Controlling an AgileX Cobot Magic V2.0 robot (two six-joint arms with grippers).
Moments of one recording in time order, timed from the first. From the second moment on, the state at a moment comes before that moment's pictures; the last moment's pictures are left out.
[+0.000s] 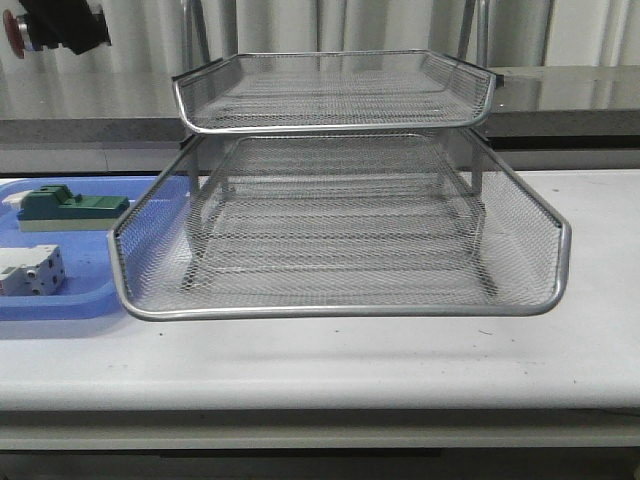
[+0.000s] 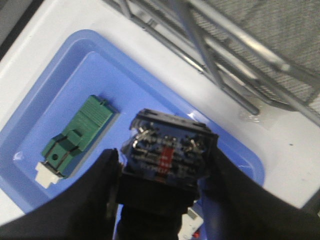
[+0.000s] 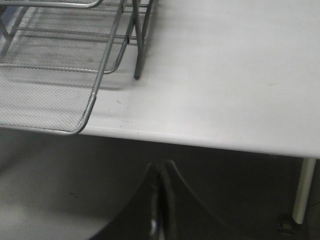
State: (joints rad) left arm -0.17 1.85 -1.91 -0.13 1.25 0.76; right arm -0.06 0.36 -0.71 0.18 1.04 -0.13
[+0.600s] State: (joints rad) left arm -0.55 1.71 -1.71 -0.24 1.26 0.74; right arm -0.06 0.36 -0.71 0.18 1.04 -0.13
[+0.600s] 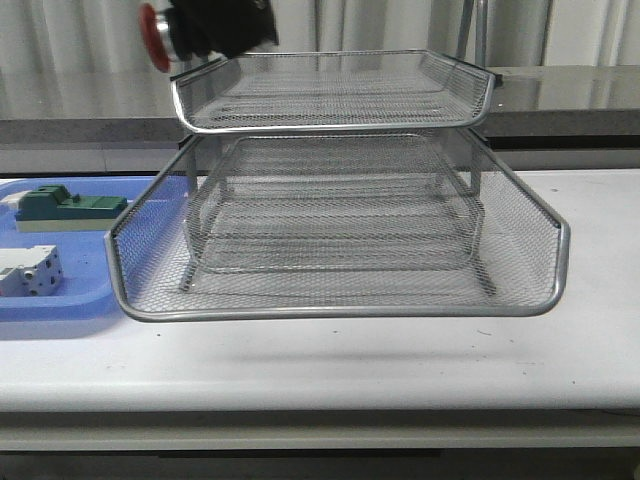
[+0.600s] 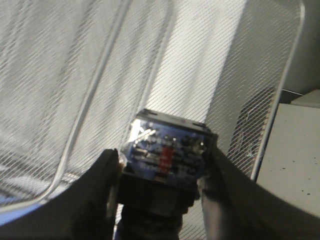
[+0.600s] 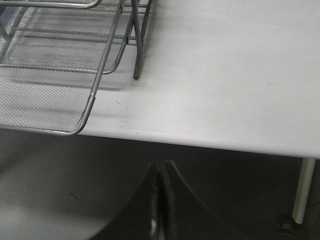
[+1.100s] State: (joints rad) left arm -0.67 1.92 -1.71 -0.19 1.14 0.74; right arm -0.06 0.36 -0.71 0.18 1.04 -0.12
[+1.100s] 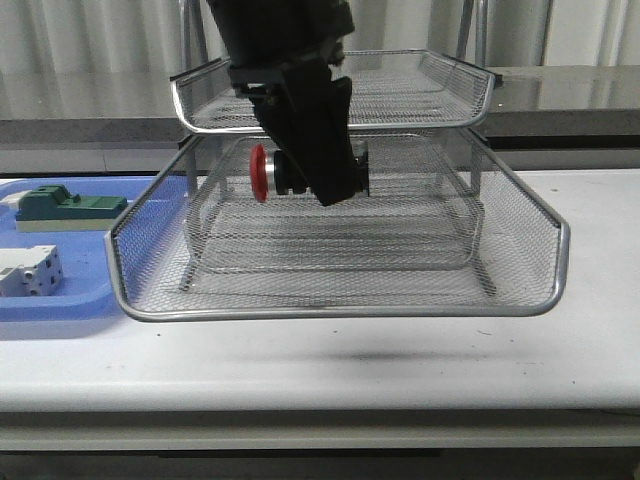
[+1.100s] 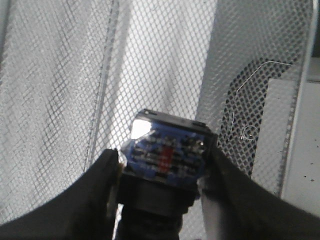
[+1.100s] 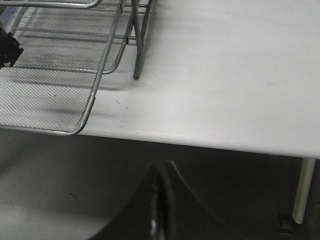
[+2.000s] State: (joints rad) left arm -0.67 1.95 -1.77 -0.18 1.12 0.68; right arm -0.06 0.36 -0.71 0.18 1.04 -0.12
